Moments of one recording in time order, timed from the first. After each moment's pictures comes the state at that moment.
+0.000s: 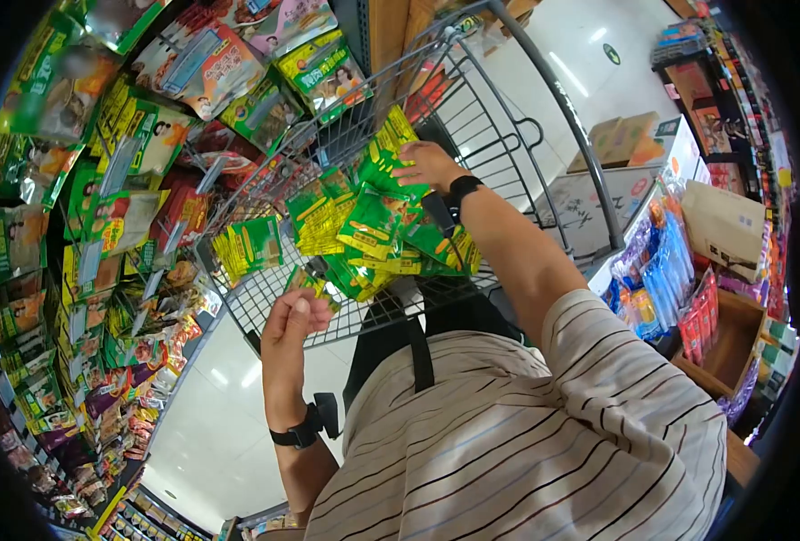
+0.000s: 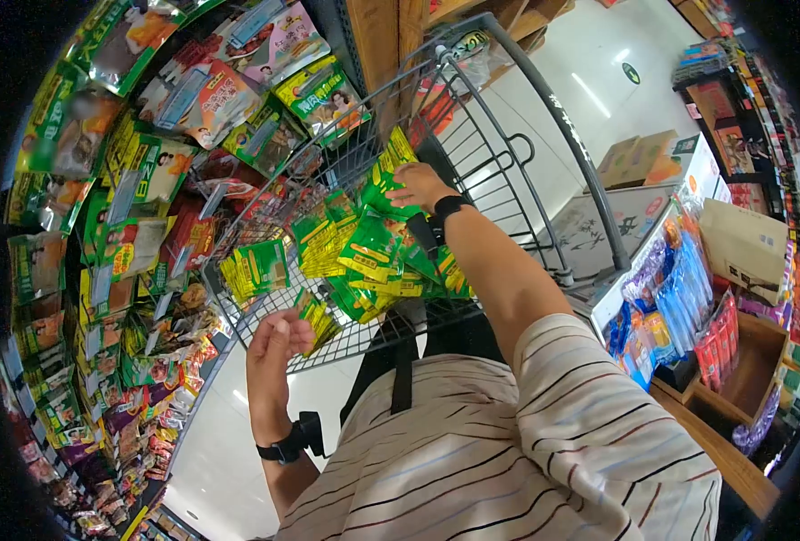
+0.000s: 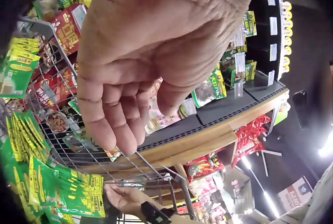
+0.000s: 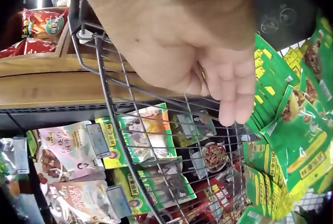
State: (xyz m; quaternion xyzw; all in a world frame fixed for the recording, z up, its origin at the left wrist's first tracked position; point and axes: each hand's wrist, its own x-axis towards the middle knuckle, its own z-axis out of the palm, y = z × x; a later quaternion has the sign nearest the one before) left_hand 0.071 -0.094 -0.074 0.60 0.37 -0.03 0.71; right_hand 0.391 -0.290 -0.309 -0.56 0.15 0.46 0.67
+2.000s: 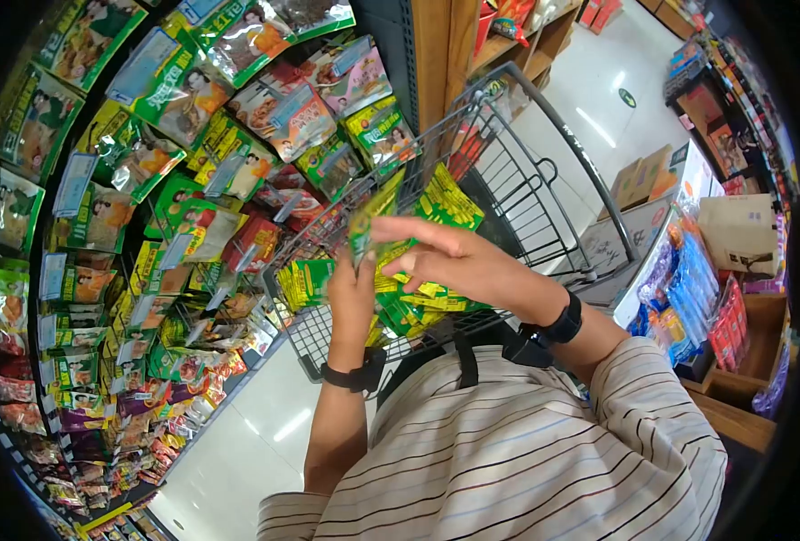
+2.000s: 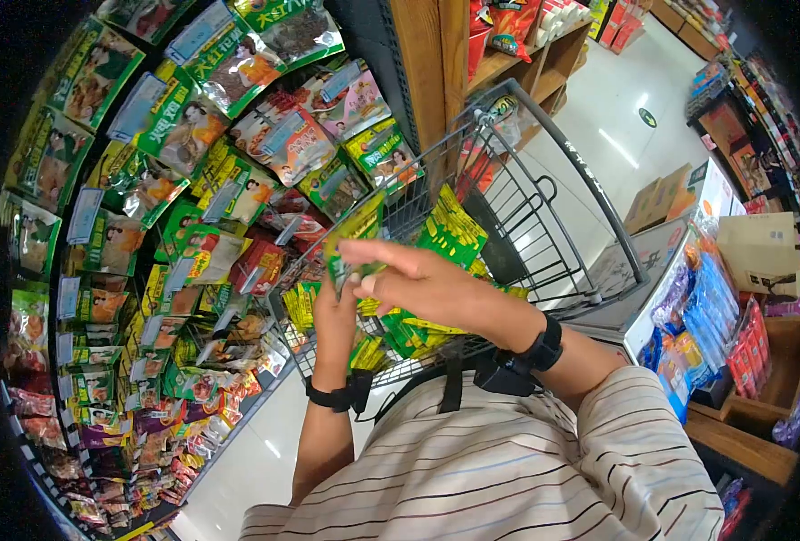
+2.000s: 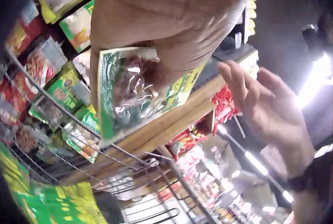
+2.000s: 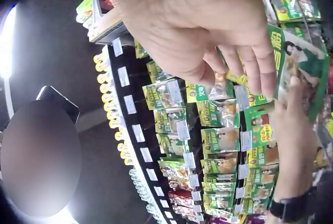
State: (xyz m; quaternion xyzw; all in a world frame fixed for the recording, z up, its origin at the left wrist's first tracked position) left_hand 0.131 -0.083 -0.081 0.81 0.21 0.12 0.54; right_hand 0.226 -0.260 0.034 -0.56 -0.26 0.42 0.67
